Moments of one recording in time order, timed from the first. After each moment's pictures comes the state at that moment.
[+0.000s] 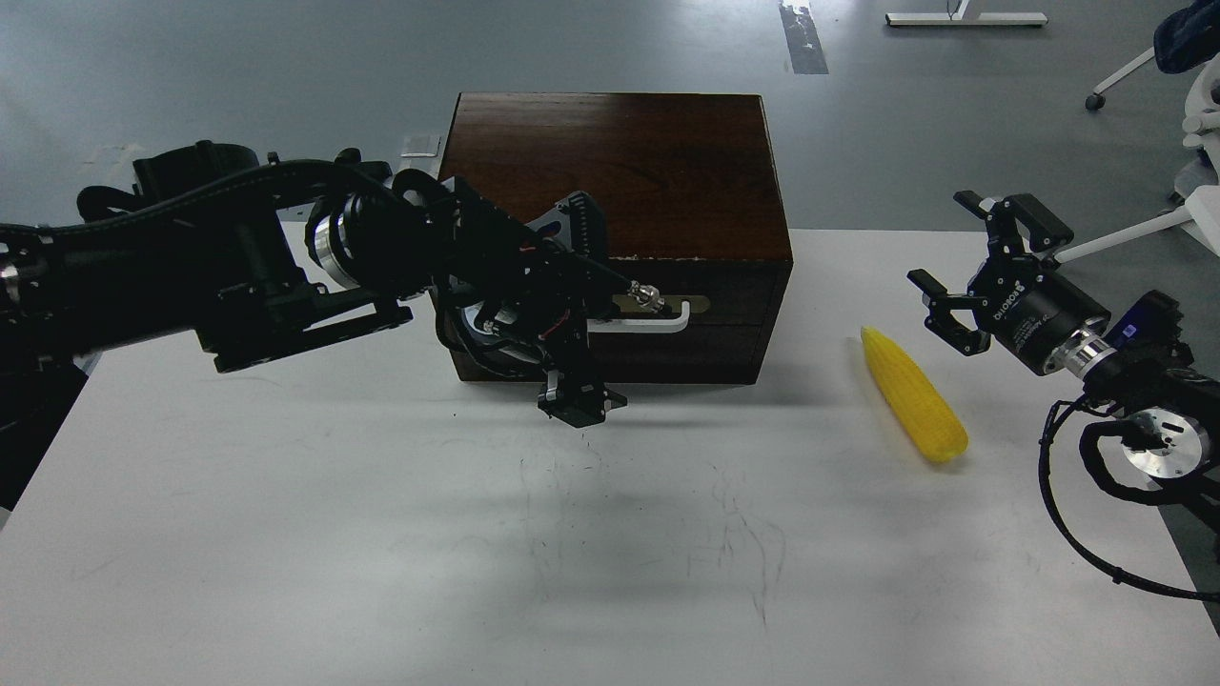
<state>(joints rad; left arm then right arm) -1.40 0.32 0.04 -1.23 2.18 -0.49 -0.49 0.74 -0.63 0.26 0.80 -0.03 0.49 0.49</state>
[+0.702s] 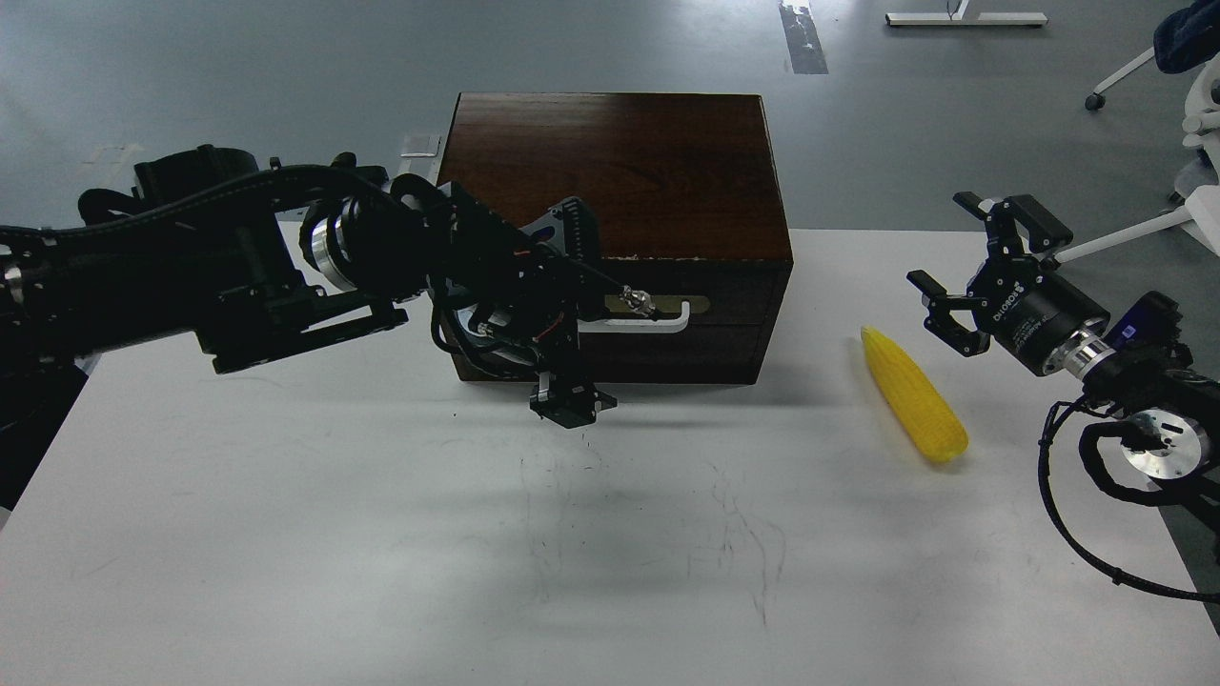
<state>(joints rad) -1.40 0.32 0.06 -1.21 2.18 -0.49 -0.49 0.74 -0.63 0.26 0.81 -0.03 0.49 0.49</state>
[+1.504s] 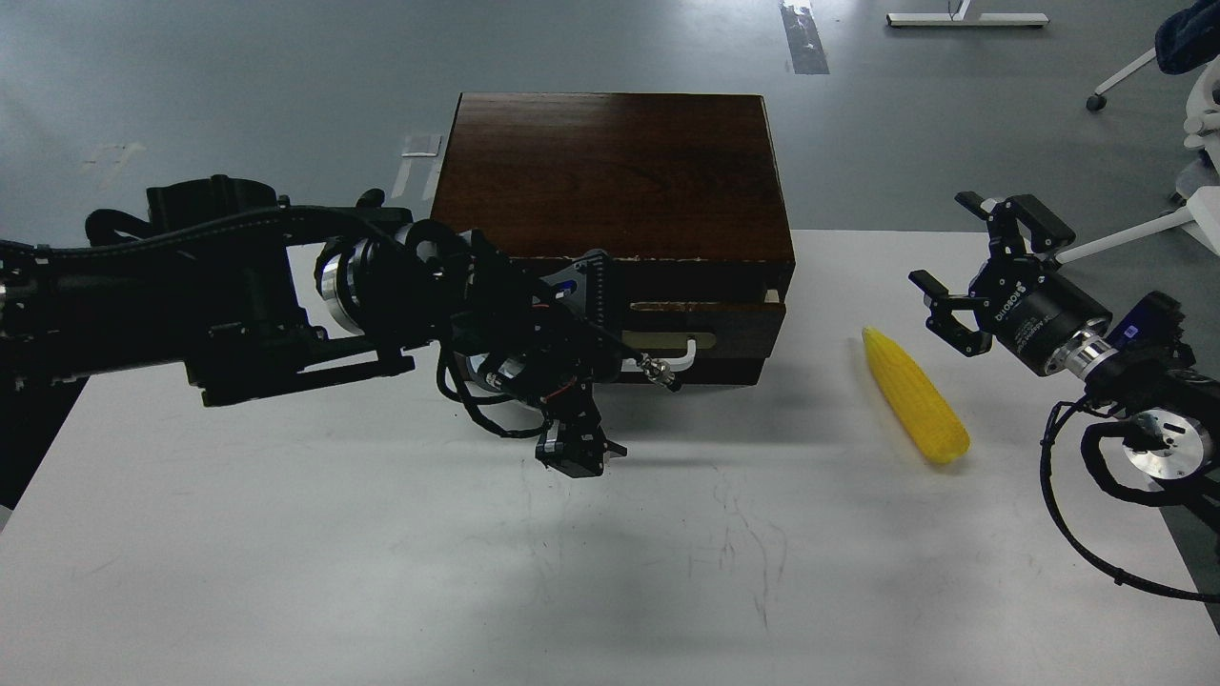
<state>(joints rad) -1.41 0.34 0.08 -1.41 2.18 -0.49 -0.49 0.74 -0.64 0.26 0.81 -0.03 0.49 0.49</state>
